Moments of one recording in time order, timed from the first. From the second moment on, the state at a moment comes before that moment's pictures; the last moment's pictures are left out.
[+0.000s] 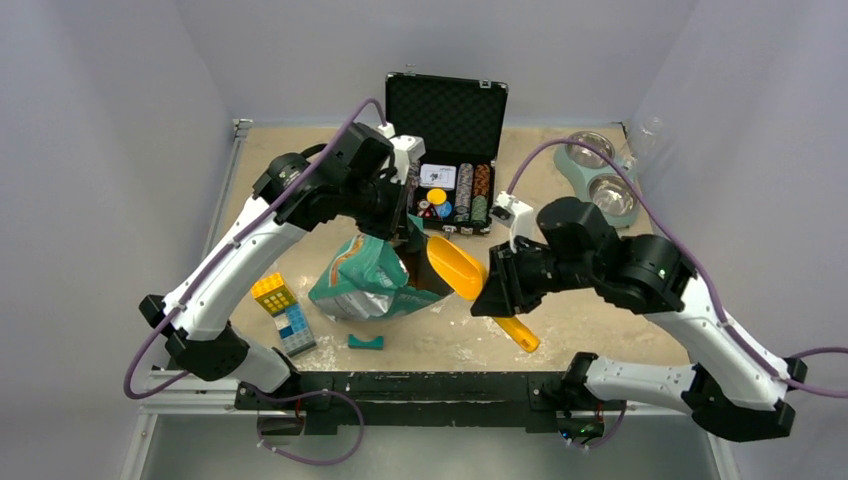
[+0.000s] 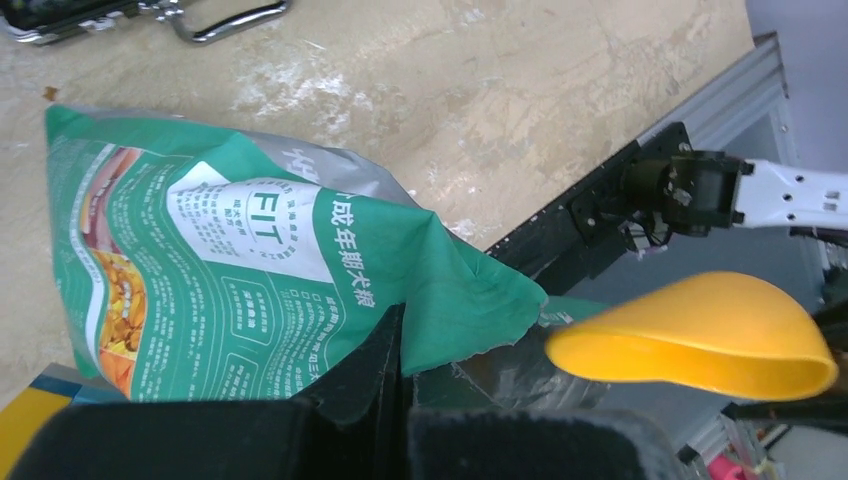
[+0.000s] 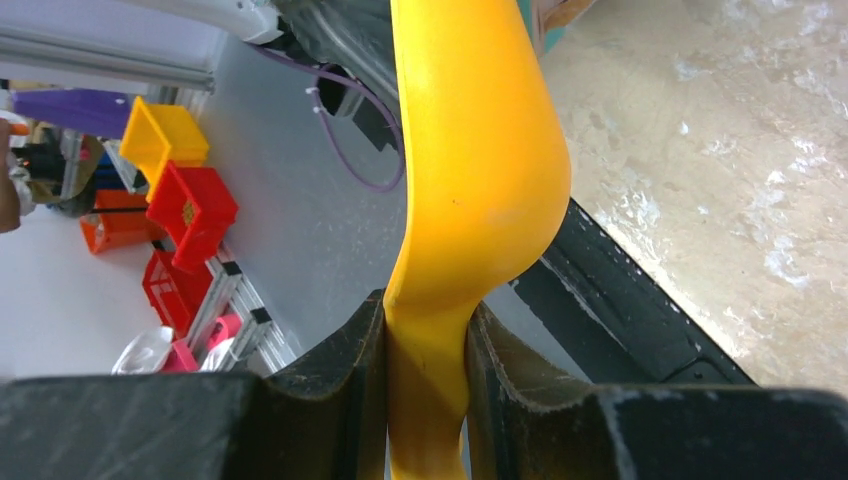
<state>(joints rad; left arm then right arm) -0.78 1.49 1.92 -1.29 0.16 -0.41 0.95 1.06 1.53 -1.22 -0.26 0.59</state>
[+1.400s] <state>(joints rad) -0.73 1.58 2.26 -1.62 -0.30 -0.49 1.12 1.67 0.70 0.23 0.48 0.51</state>
